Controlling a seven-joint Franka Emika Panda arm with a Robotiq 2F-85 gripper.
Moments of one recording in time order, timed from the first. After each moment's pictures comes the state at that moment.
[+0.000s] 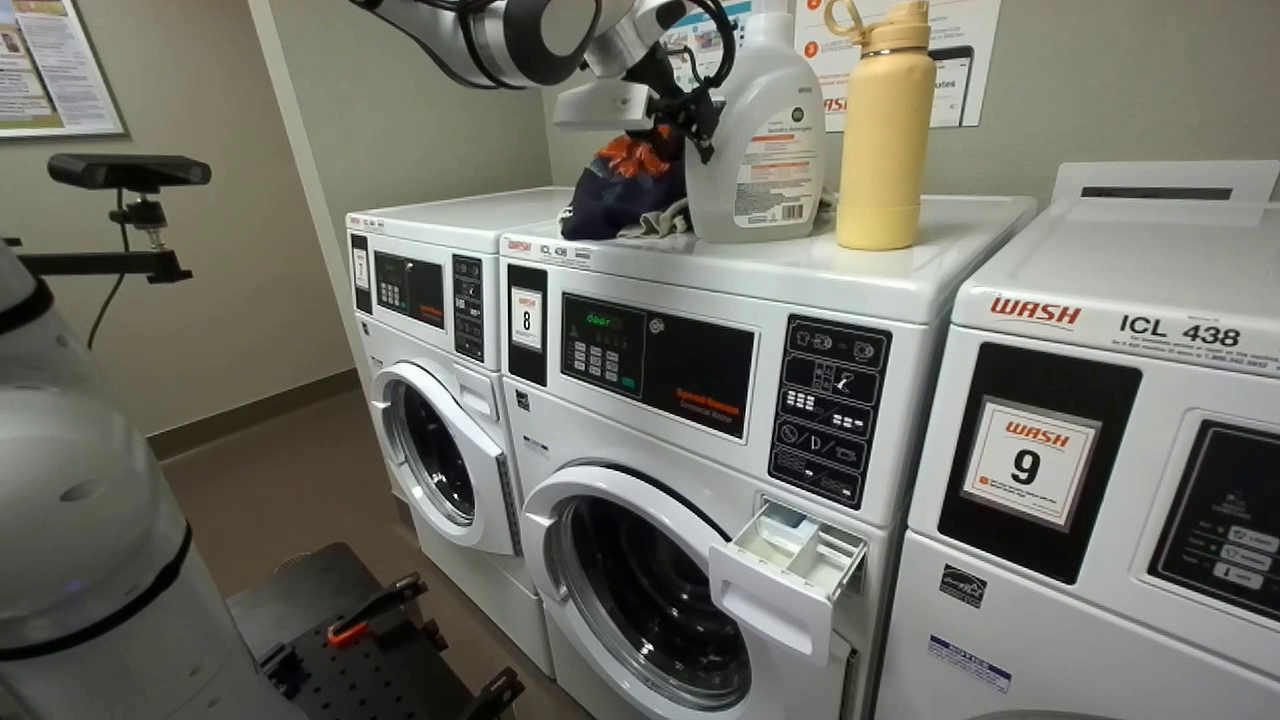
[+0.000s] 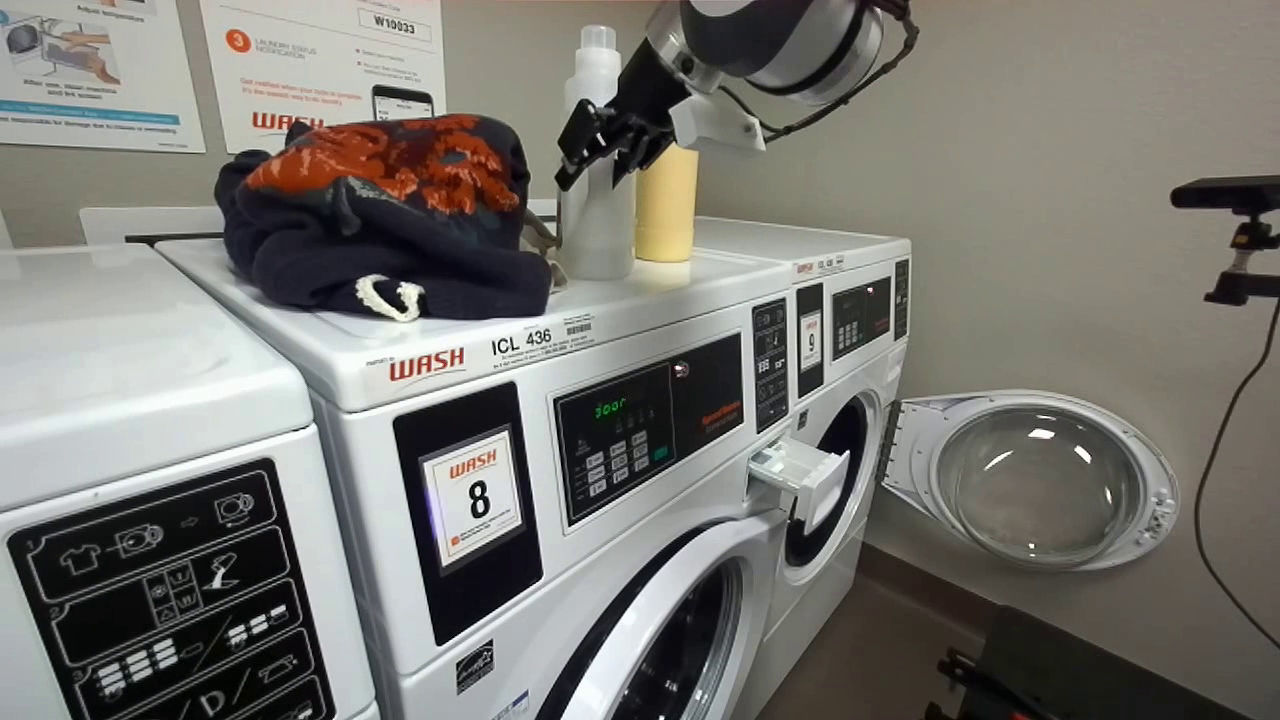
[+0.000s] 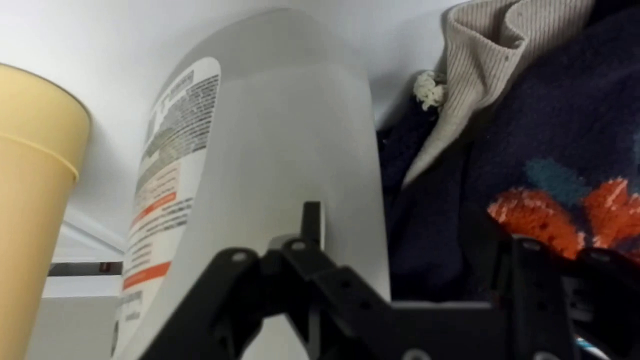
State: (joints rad) arm 0.01 -0.15 -0.02 -2.11 0.11 2.78 -0.14
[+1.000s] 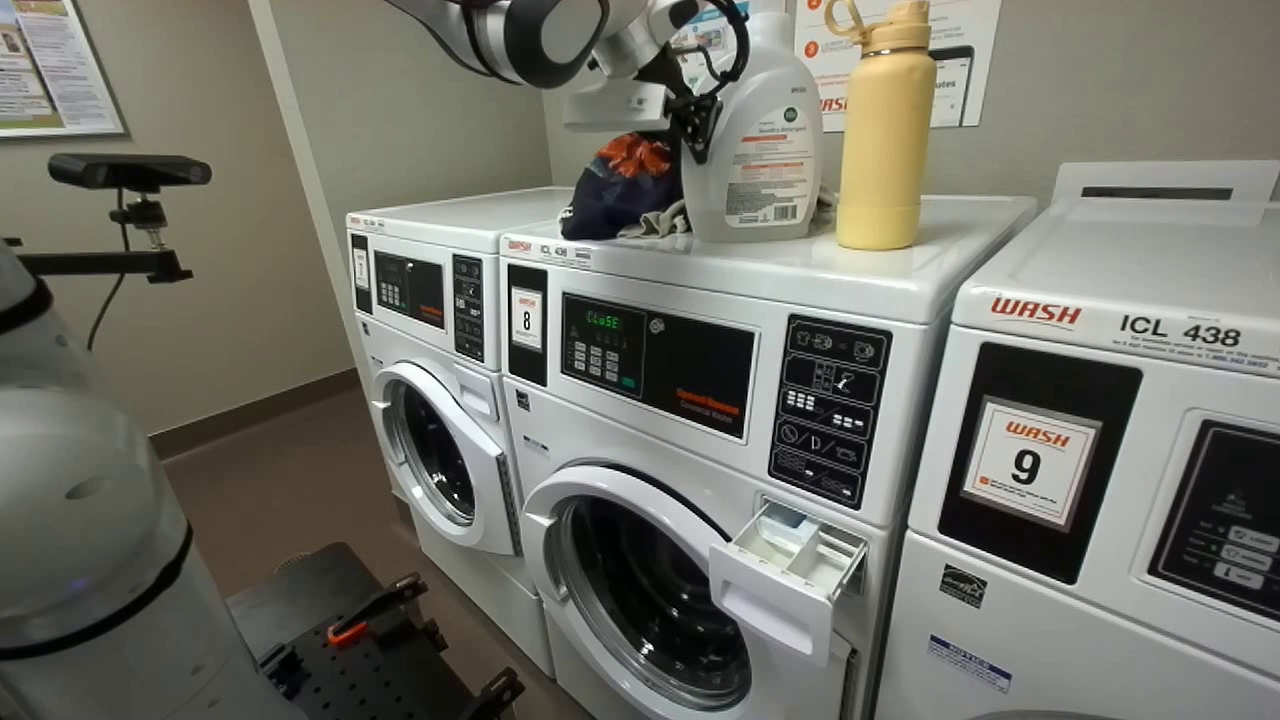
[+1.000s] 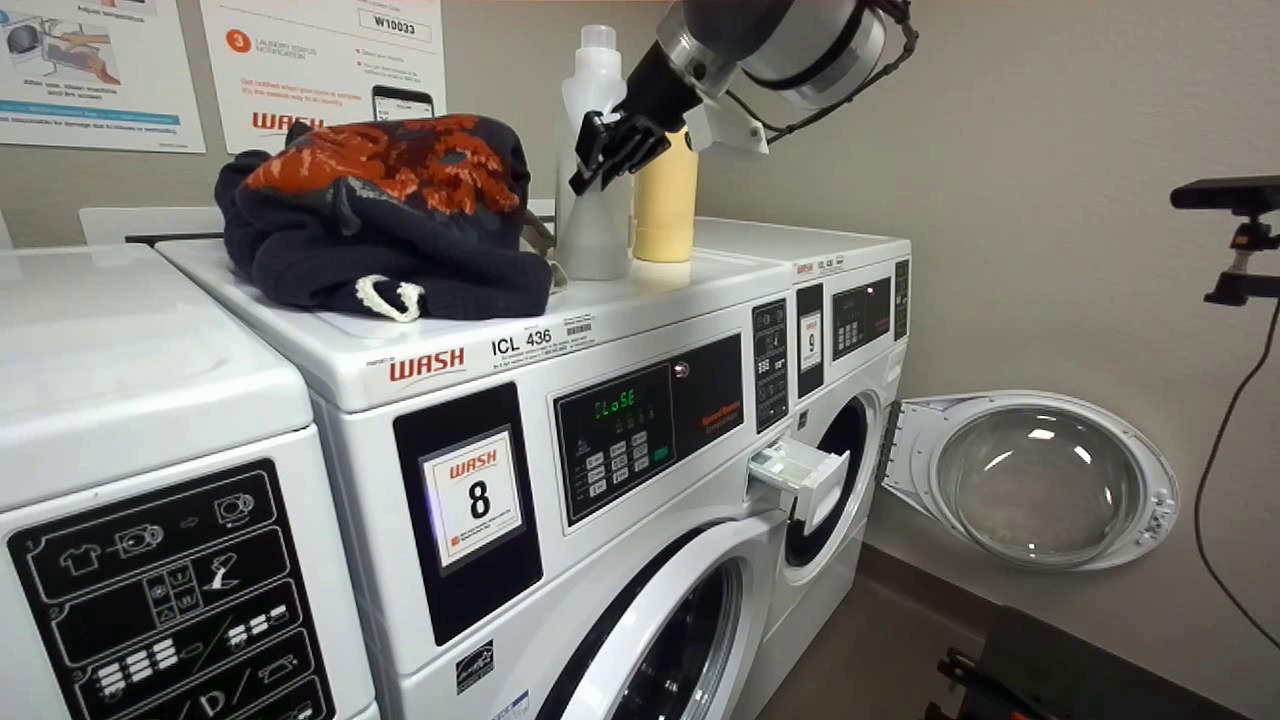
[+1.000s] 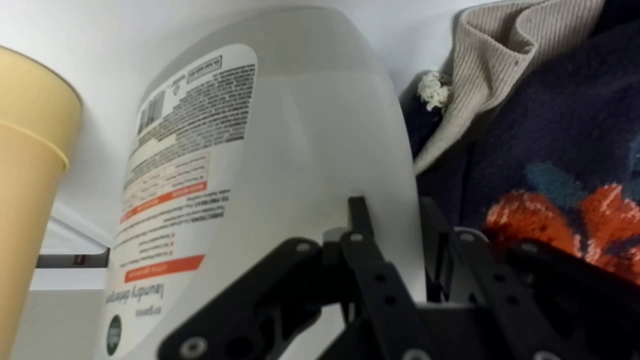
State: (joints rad) arm 0.02 -0.15 -0.04 -2.11 0.25 2.78 -0.33
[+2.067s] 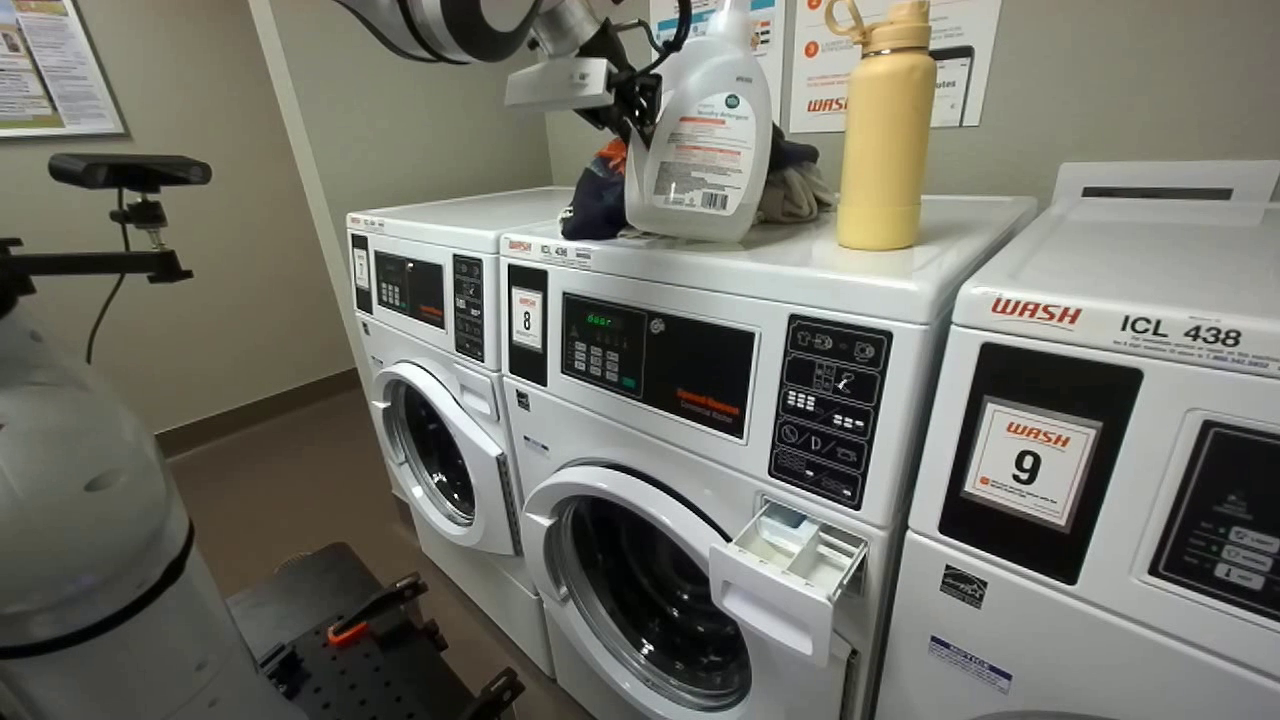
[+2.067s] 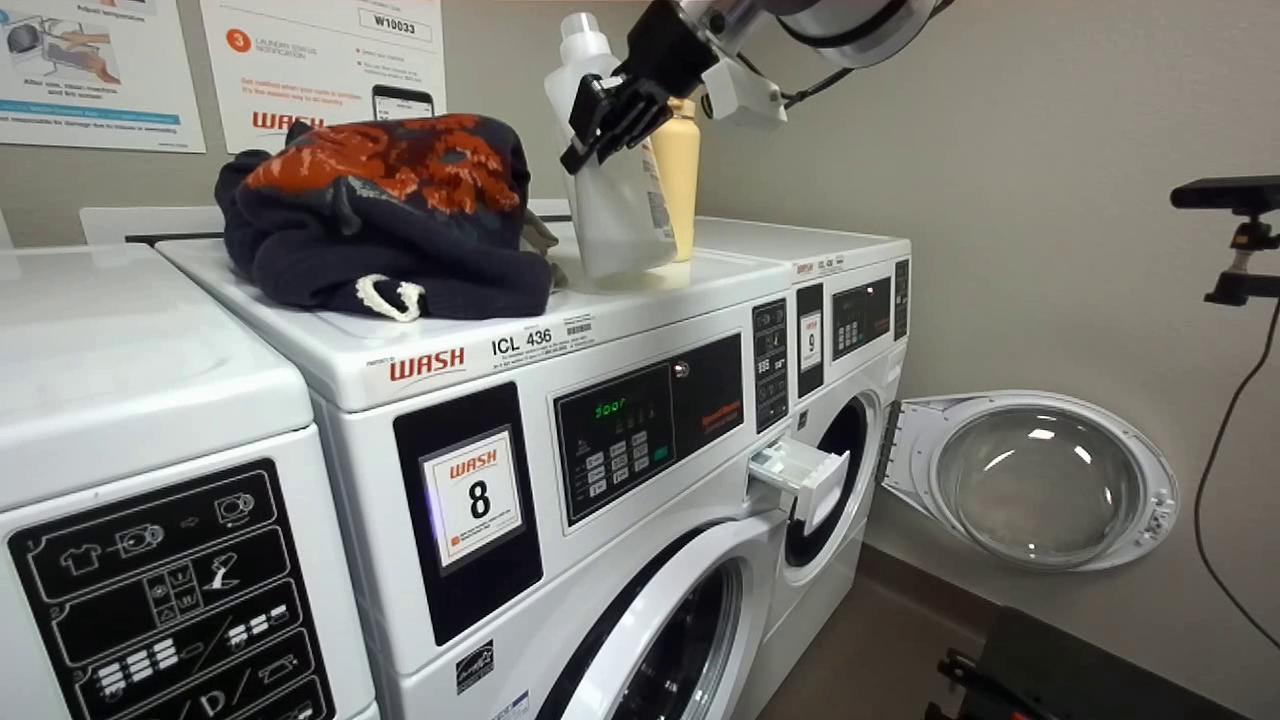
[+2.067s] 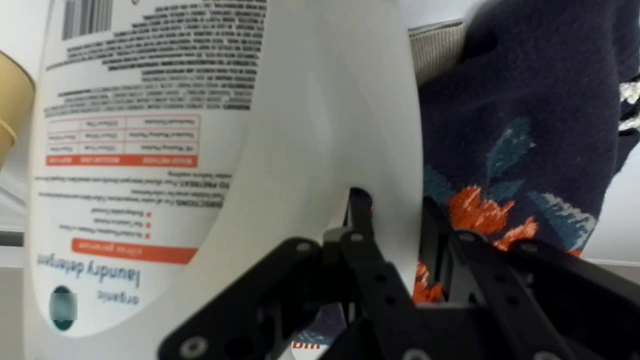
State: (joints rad) arm 0.07 -0.29 -0.01 -2.21 0.15 2.74 -0.26
